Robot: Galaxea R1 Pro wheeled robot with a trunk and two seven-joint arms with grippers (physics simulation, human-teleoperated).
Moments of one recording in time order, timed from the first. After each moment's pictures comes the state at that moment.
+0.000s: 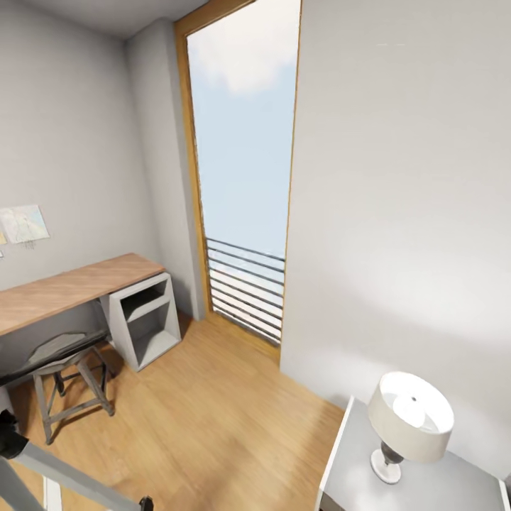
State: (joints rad) left arm -0.25 0.05 -0.67 0.00 1.24 0.00 0.08; right arm -0.20 -0.06 0.03 0.03 0.12 -0.06 0.06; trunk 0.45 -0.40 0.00
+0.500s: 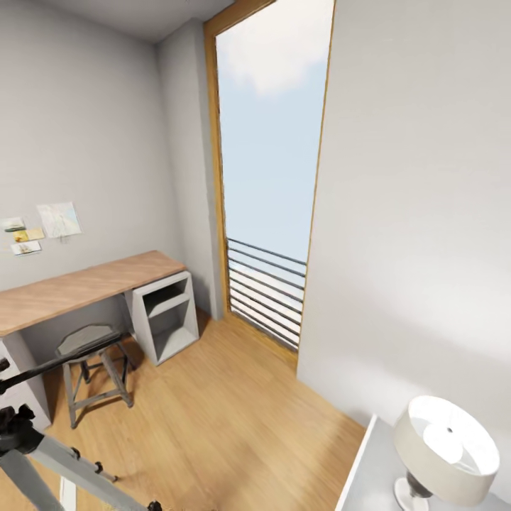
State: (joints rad) left arm -0.25 0.05 -0.67 0.00 1.24 0.00 0.08; right arm -0.20 -0.06 0.03 0.03 0.12 -0.07 0.06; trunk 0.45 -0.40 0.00
